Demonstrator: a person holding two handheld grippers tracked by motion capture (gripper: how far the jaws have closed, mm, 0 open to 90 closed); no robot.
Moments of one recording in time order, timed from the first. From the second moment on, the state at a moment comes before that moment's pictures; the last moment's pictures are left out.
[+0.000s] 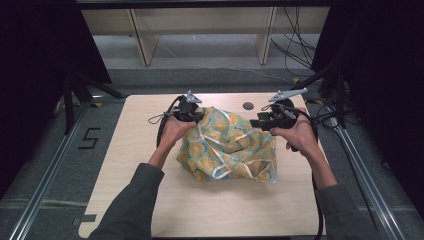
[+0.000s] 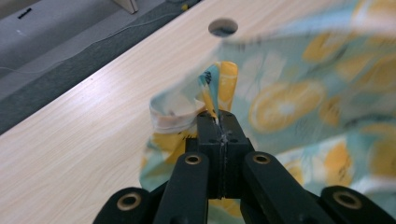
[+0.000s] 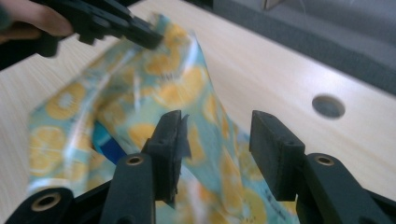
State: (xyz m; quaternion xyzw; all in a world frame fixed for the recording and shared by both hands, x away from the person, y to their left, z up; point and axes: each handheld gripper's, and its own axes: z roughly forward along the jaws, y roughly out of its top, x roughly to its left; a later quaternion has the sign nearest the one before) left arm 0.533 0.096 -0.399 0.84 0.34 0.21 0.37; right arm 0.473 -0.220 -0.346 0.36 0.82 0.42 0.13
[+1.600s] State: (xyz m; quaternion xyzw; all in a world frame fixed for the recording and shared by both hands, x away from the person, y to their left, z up) left arm 0.499 0.186 -0.396 0.78 0.41 0.16 0.43; right arm 0.519 -0.170 -0.358 0.34 0.87 0.33 0.16
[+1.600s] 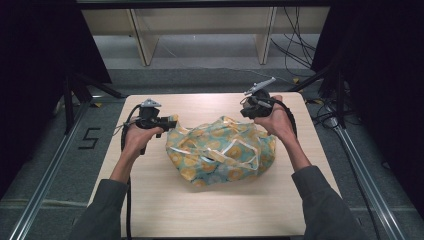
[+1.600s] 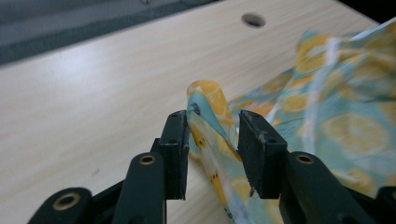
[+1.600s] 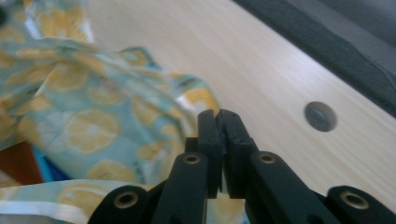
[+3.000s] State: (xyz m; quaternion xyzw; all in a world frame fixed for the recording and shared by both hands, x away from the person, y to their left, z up) left arm 0.551 0.131 -0.446 0.81 0.42 0.04 0.41; right arm 0.534 -0.183 -0.401 0.38 0.86 0.33 0.09
